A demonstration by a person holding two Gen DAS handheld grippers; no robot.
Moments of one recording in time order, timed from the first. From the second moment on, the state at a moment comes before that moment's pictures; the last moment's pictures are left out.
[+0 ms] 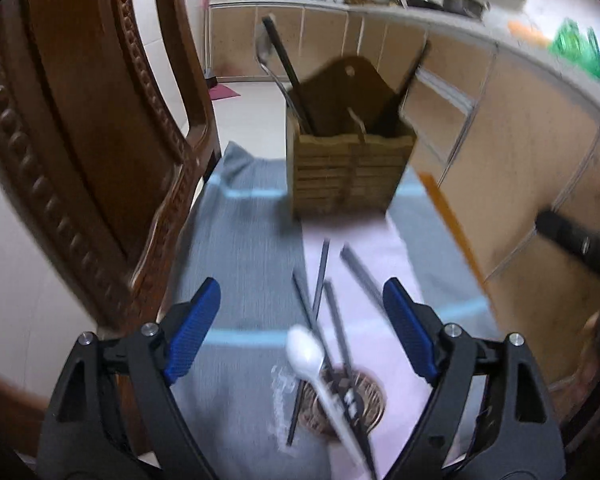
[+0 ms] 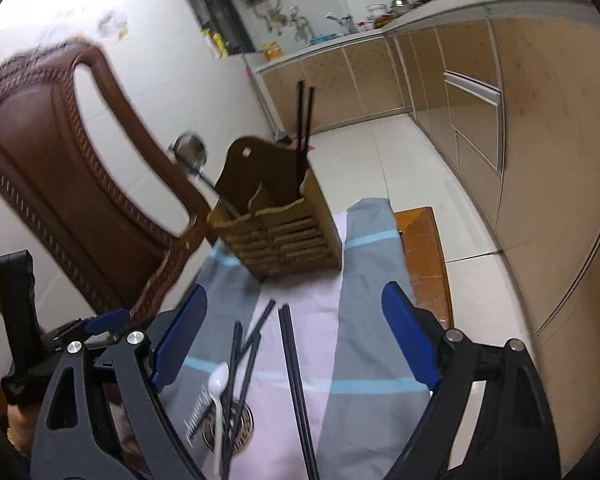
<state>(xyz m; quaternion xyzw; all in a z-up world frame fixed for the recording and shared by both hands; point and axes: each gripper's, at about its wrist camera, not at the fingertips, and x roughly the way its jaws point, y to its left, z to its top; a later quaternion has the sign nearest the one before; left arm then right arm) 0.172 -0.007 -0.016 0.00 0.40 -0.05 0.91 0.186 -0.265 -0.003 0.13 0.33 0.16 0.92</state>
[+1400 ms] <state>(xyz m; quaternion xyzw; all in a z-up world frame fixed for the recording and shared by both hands) 0.248 0.002 -0.087 -0.05 0.50 -0.03 0.86 0.183 -0.226 -0.040 0.04 0.40 0.17 0.90</state>
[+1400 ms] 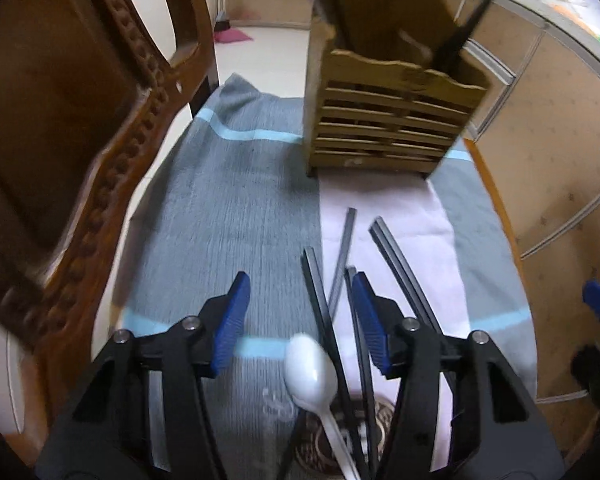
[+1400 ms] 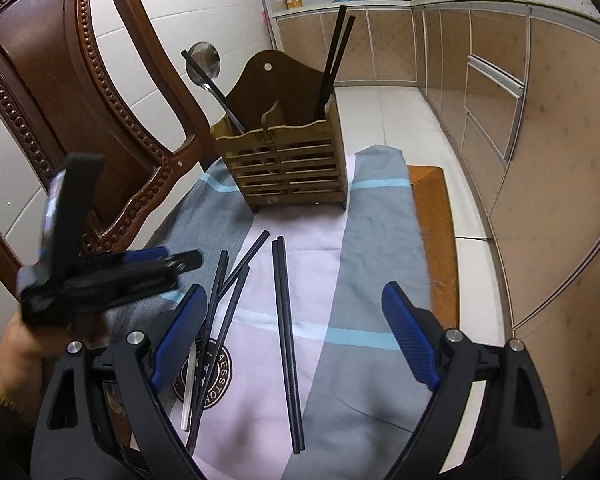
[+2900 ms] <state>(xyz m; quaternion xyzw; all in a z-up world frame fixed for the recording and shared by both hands) 0.169 0.070 0.088 -0.05 0.27 -0.01 0.96 0.204 -0.072 -0.116 -0.05 0.47 0.25 0.84</state>
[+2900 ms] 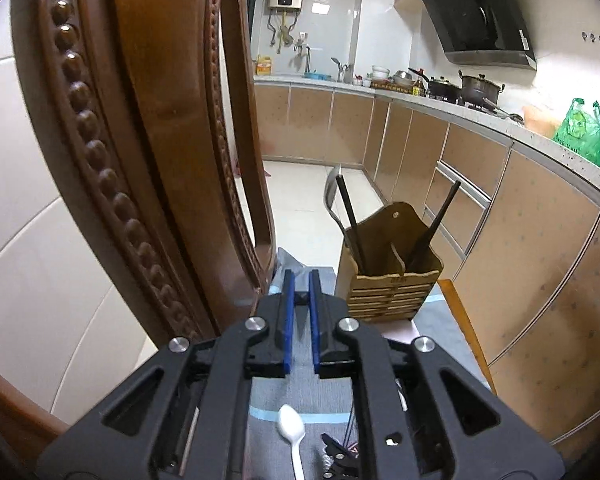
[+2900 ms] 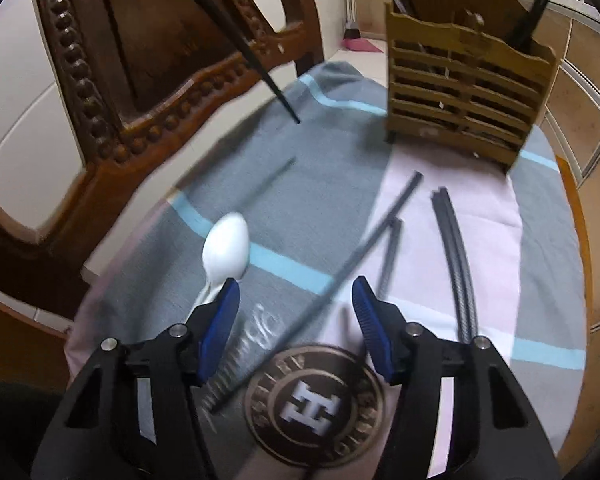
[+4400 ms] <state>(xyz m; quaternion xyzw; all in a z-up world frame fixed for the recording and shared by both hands) 0.158 0.051 0.100 -0.05 0.22 -0.06 0.97 0.190 -0.203 0.040 0.07 0.27 0.21 0.94</state>
